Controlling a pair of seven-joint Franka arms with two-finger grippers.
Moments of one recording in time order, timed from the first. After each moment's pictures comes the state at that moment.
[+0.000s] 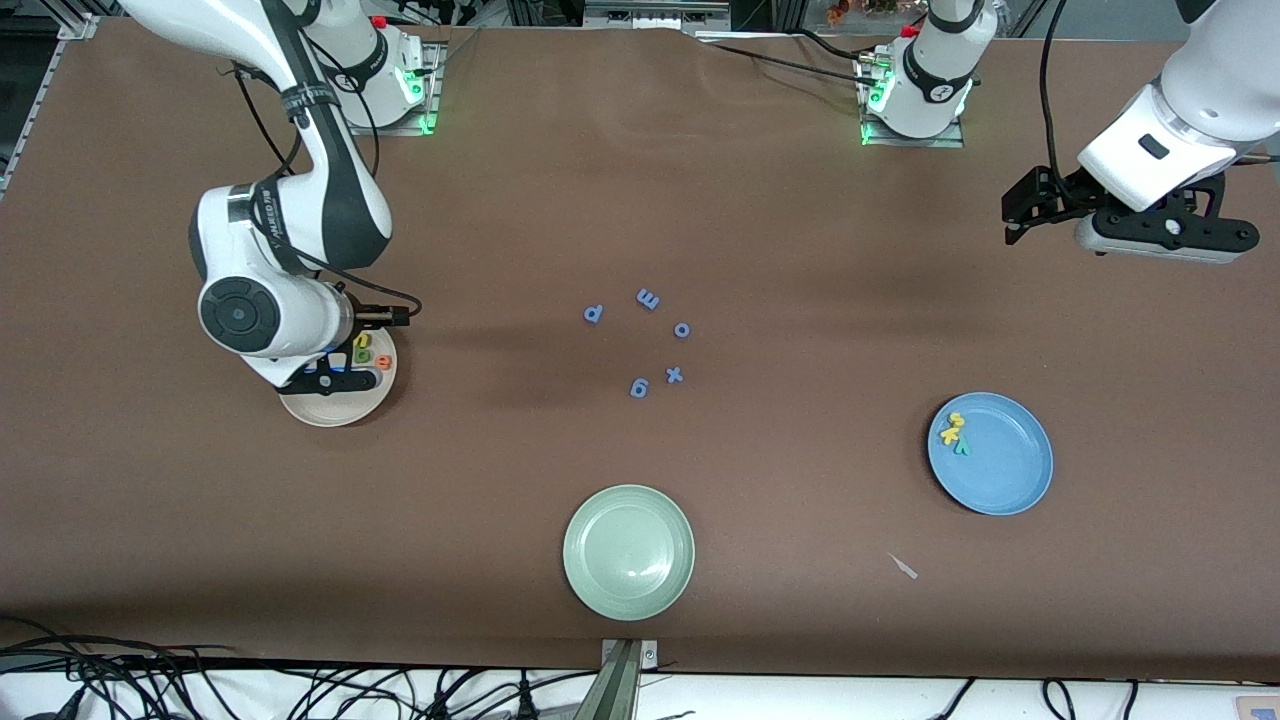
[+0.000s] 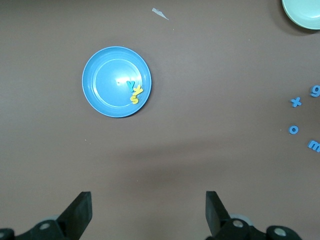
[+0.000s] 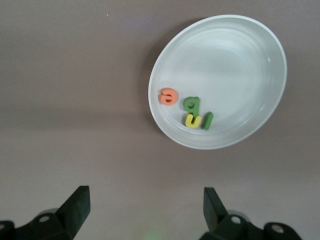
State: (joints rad) left arm -0.15 -0.06 -0.01 -1.70 0.03 1.63 -0.03; right arm 0.42 0.39 -0.20 -1.71 0.03 1.71 0.15
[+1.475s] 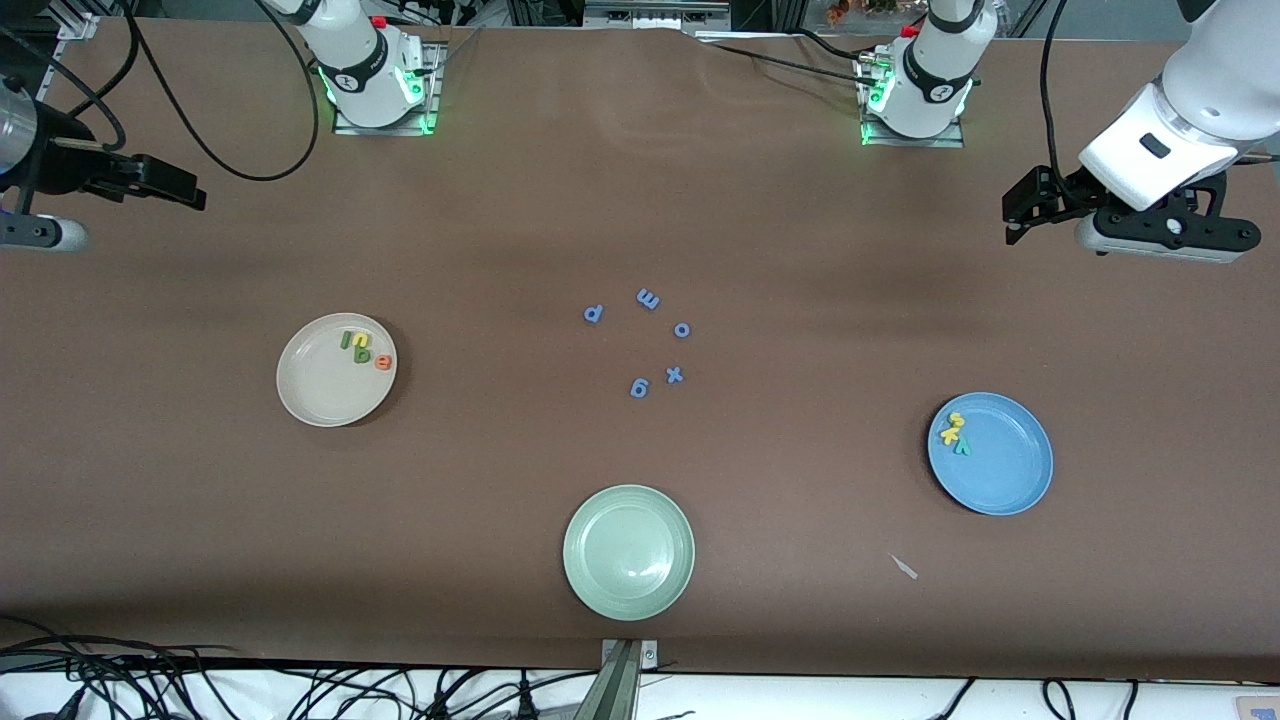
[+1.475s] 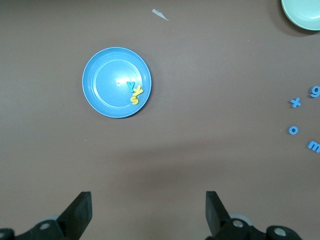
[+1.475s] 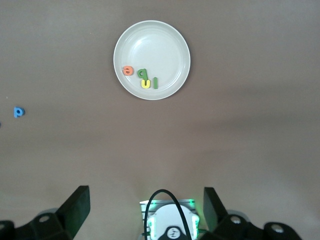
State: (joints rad) left arm -0.15 -0.06 -0.01 -1.70 0.03 1.63 -0.03; right arm 0.14 0.00 -0.15 -1.61 0.03 1.38 0.05
